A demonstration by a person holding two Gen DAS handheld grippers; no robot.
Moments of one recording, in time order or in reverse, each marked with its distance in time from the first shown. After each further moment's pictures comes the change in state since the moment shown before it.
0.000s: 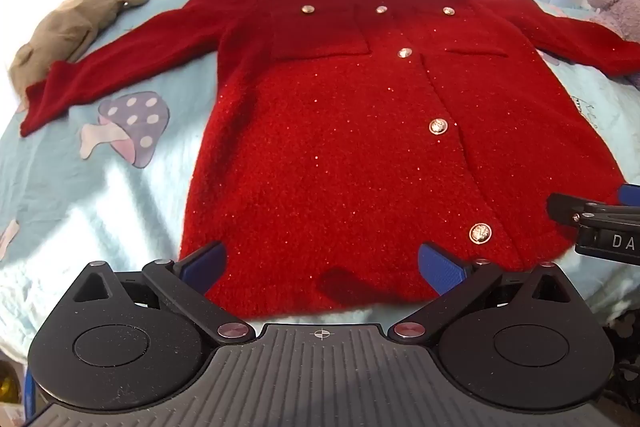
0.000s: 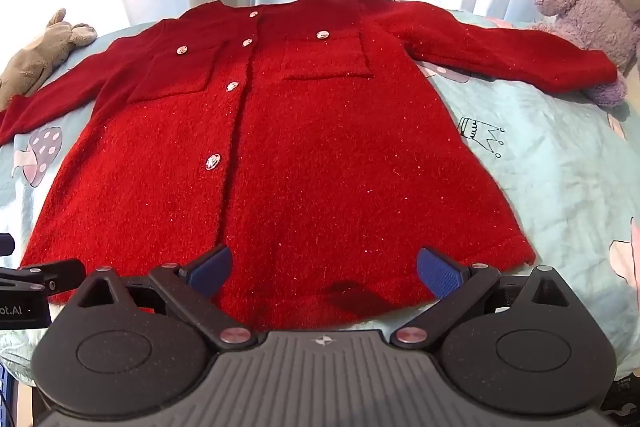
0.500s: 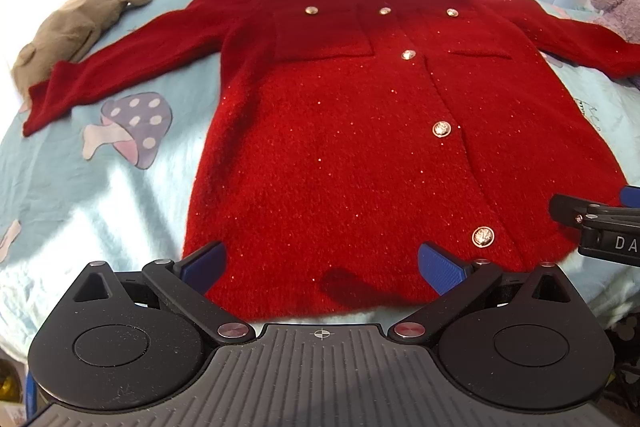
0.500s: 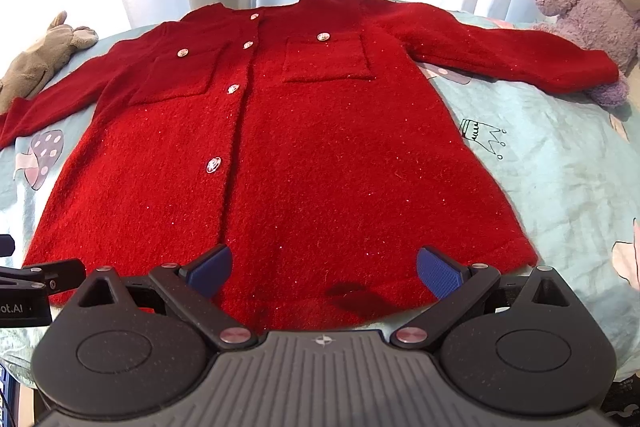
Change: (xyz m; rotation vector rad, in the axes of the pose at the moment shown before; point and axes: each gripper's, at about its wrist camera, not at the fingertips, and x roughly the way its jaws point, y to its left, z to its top) left arm -0.003 0.002 -0.004 -0.003 -0.006 0.005; right arm 0.002 0.000 0.000 0.003 -0.010 0.005
